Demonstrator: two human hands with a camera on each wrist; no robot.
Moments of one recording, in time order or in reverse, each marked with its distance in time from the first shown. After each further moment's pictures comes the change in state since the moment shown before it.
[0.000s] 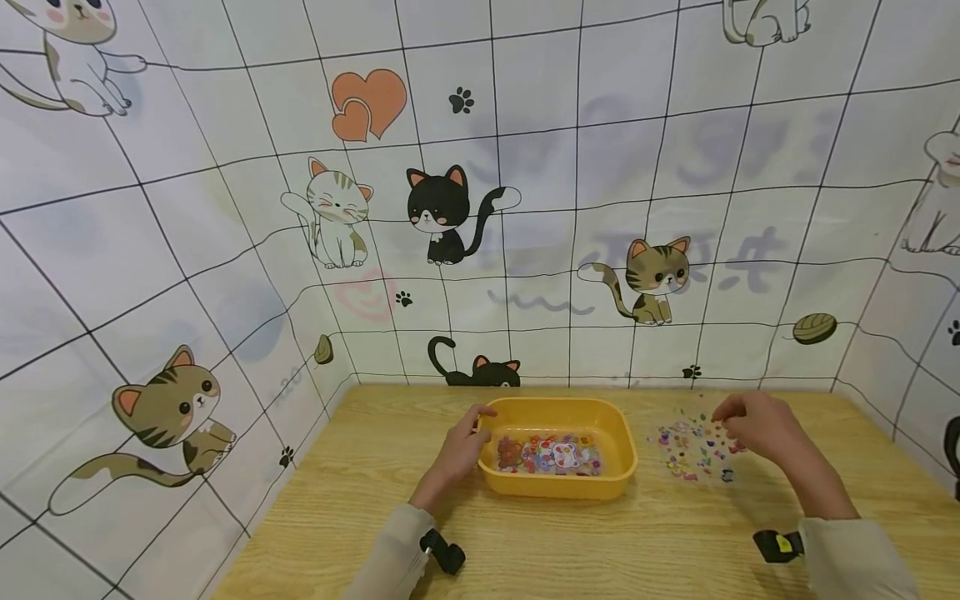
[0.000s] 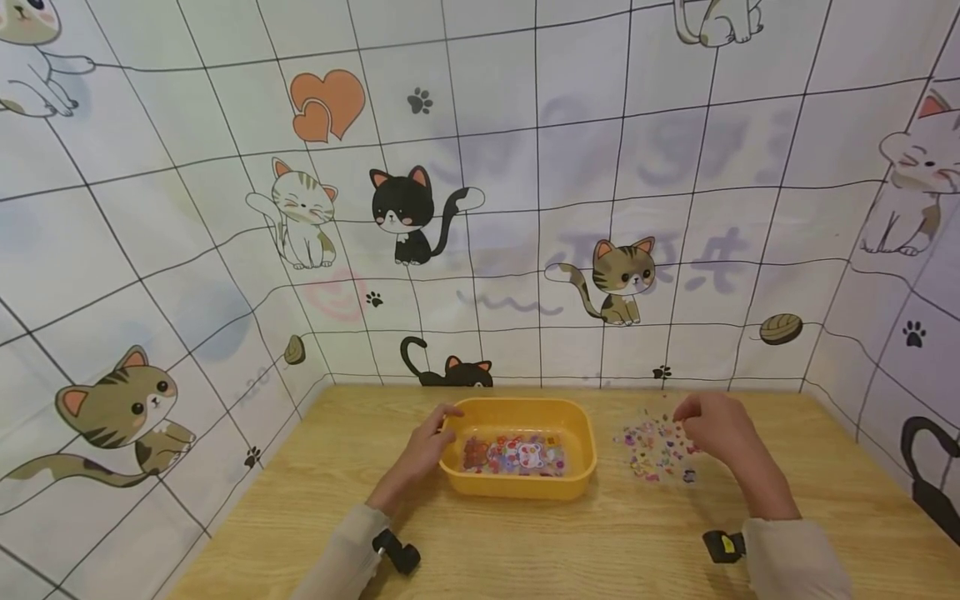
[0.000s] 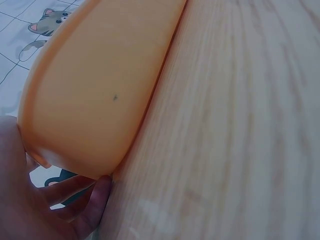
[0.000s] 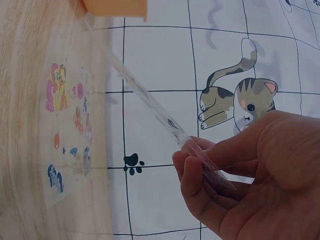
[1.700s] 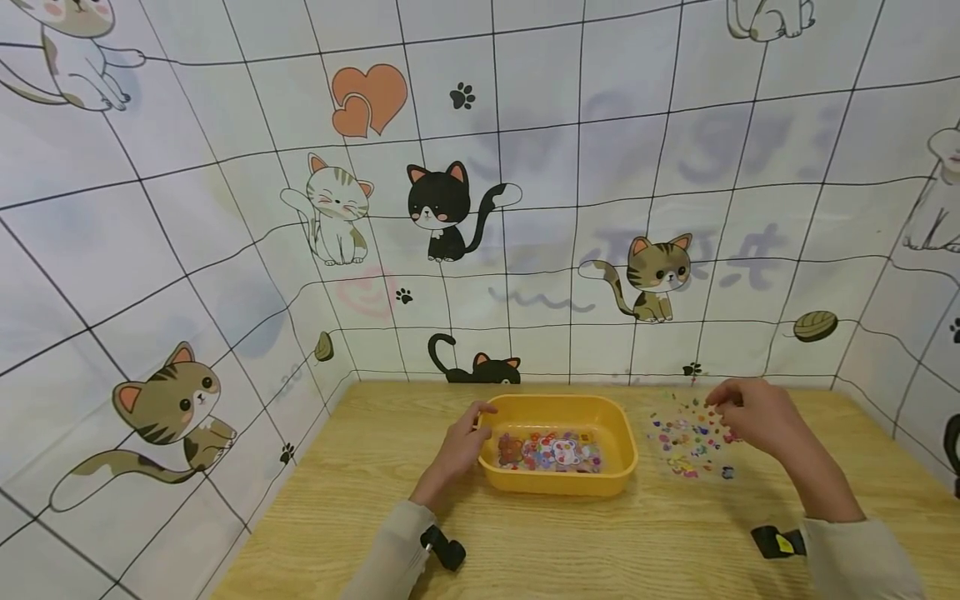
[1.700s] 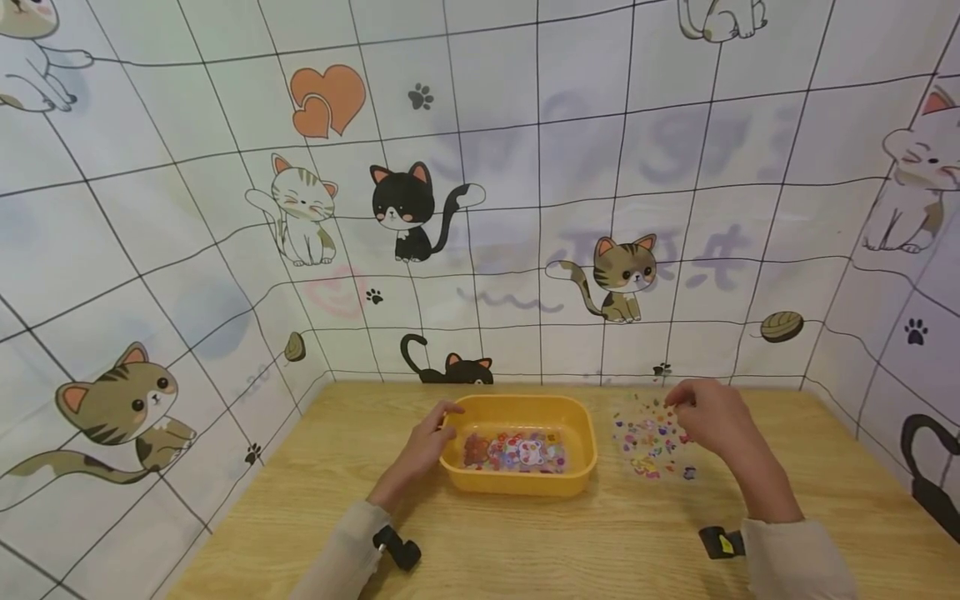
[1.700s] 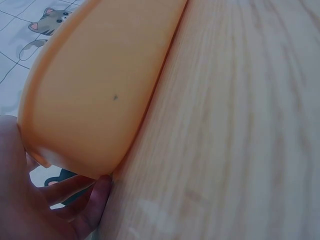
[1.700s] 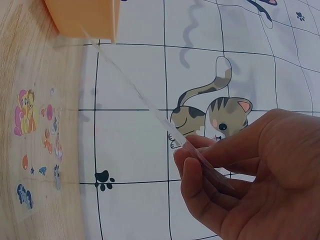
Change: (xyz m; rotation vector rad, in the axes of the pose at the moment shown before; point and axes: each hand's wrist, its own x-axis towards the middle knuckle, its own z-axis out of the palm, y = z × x) left_hand 0.002 -0.001 0.000 0.011 0.002 -0.016; right_hand -0.009 -0.032 -0.008 -0.036 0.060 -0.047
